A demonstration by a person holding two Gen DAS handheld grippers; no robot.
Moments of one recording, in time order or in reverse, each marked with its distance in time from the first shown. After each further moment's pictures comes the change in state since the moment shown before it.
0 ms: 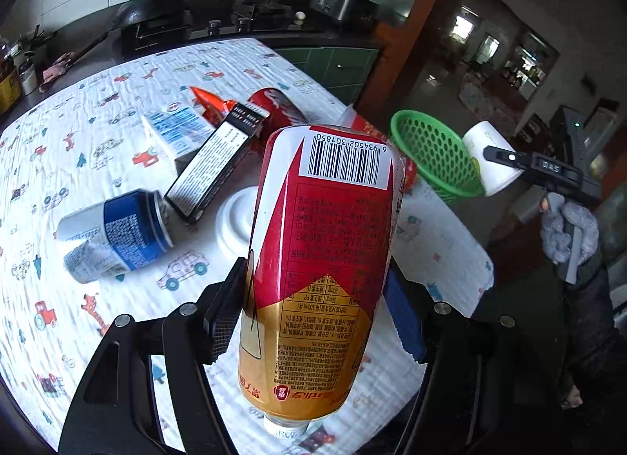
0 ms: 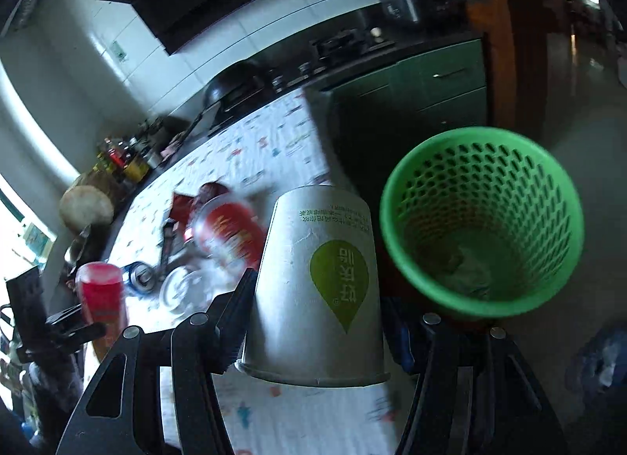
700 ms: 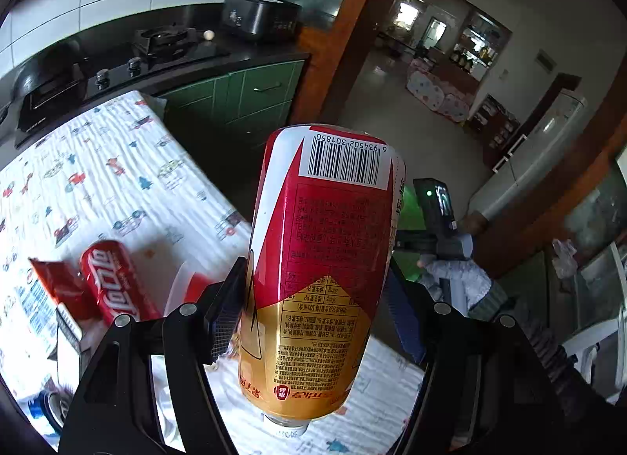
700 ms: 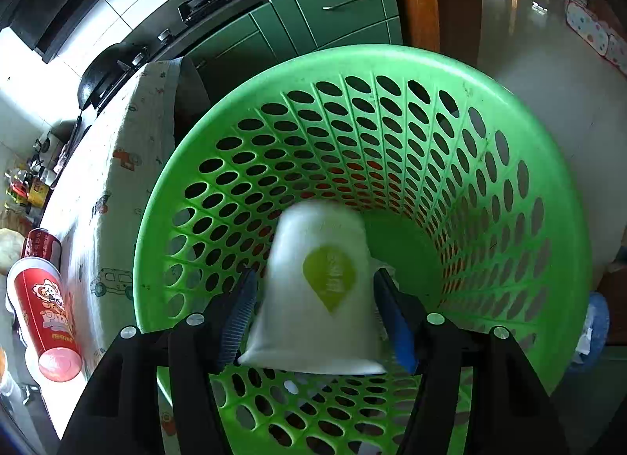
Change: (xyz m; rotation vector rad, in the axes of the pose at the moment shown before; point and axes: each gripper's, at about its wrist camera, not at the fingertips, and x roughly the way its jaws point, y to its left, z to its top) left arm 0.111 -0.132 0.164 0.145 0.021 -0.156; right arm 0.141 -0.184 0.035 0.165 0.195 -0.194
